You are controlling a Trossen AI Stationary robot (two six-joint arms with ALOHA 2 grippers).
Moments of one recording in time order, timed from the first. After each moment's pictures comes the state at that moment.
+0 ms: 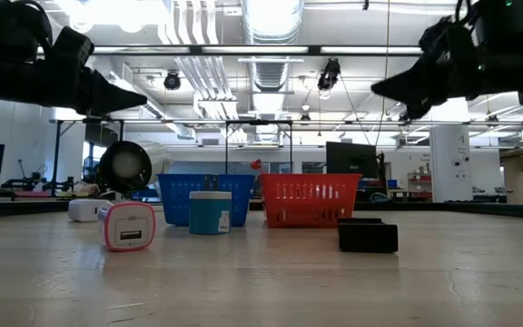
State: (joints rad) left arm 0.32 0.39 0.04 0.31 0.02 0.19; right arm -0.27 0.79 0.16 0.58 -0.11 0.09
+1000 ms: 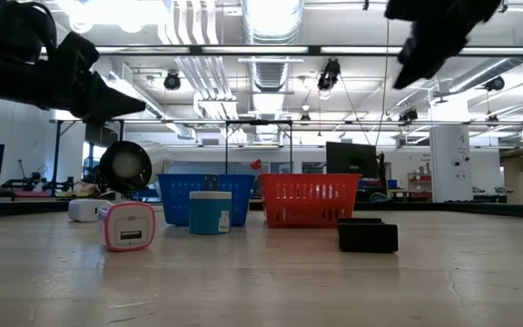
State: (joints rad) left arm 0.32 0.39 0.06 0.21 0.05 0.02; right arm 0.11 1.09 0.90 -0.72 0.18 0.28
